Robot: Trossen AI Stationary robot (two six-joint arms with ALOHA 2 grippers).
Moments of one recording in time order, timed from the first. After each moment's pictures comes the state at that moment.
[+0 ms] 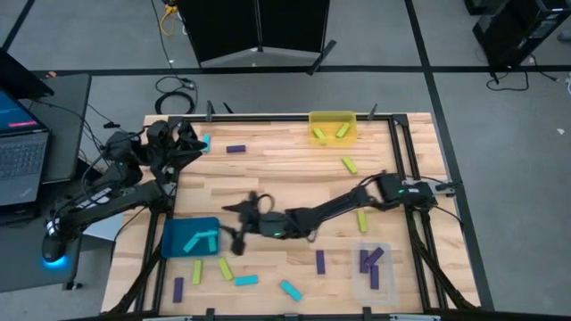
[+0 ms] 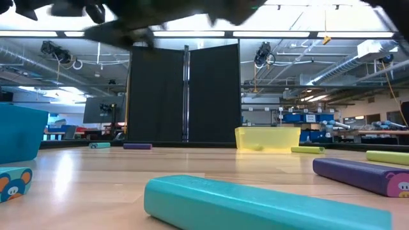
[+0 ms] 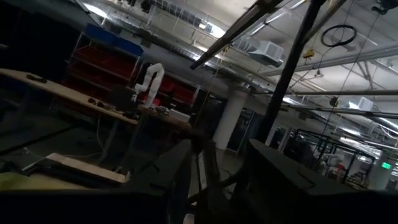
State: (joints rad) left arm 0.60 0.41 0.50 0.35 0.62 -0.66; right arm 0.26 2.30 1.68 0.54 0.49 0.17
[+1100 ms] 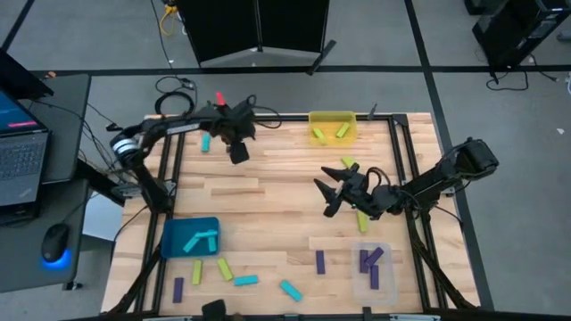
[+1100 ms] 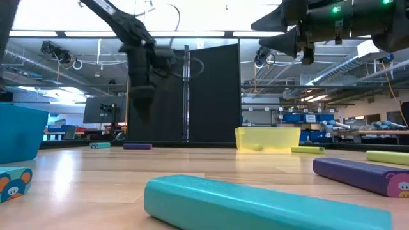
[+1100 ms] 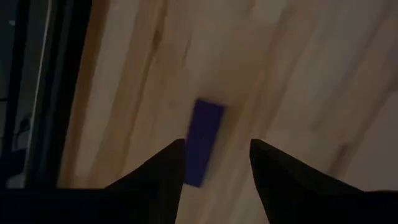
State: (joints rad) left arm 0.64 1.68 1.20 -0.82 -0.11 0.33; right arm 0.30 1.43 0.42 1.22 0.86 0.07
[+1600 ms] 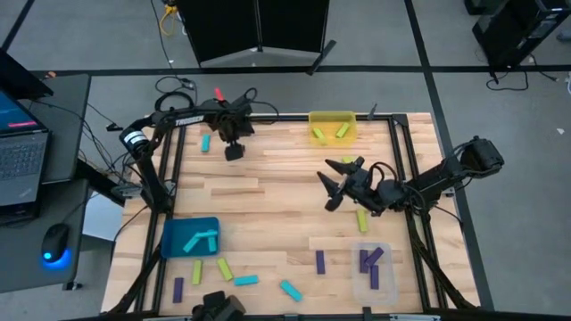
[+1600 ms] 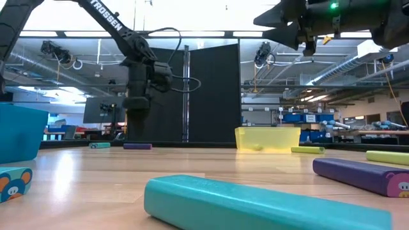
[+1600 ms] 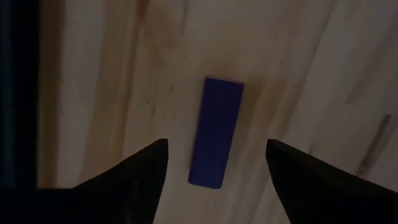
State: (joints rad) left arm 0.74 1.78 1.21 -0.84 -0.01 0.51; right arm 0.27 1.37 0.42 1.21 0.86 -0.06
